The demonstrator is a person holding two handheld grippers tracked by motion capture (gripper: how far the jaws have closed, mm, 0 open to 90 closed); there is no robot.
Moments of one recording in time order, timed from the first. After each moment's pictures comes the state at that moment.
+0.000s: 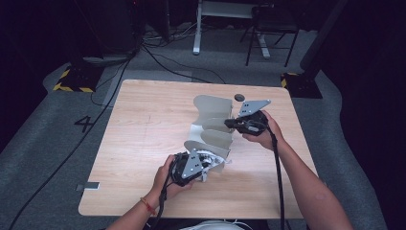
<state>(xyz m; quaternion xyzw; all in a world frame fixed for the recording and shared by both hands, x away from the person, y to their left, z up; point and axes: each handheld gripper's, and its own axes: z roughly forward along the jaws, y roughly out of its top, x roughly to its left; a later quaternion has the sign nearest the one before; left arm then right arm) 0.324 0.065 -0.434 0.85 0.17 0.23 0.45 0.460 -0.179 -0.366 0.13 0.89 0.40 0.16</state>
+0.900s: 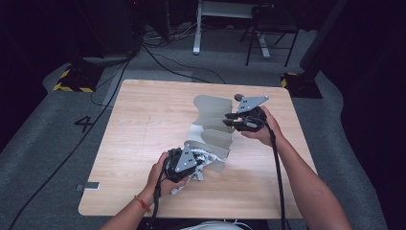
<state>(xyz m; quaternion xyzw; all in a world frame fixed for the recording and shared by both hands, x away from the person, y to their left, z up) 0.334 0.084 -0.434 0.85 0.19 0.21 0.44 0.474 -0.176 -0.365 0.15 0.89 0.39 0.17</state>
